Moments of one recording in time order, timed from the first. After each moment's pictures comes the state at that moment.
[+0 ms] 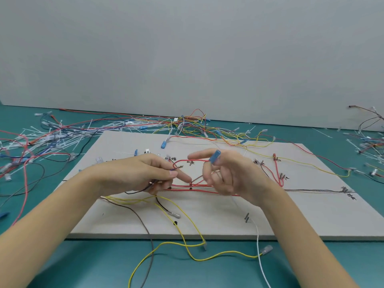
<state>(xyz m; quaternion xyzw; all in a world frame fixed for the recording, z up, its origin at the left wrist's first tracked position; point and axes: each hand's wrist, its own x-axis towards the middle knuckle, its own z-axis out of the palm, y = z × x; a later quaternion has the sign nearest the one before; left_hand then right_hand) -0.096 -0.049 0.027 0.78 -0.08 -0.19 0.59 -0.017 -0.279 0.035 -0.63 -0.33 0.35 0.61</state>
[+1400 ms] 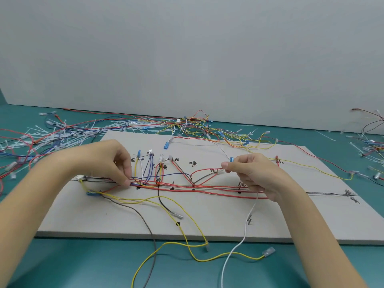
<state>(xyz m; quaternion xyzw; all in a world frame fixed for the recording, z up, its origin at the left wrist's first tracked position) -0.101 0.032 0.035 0.95 0.06 -0.12 0.28 0.009 -0.305 0.029 -0.81 -0.15 0.23 0.52</state>
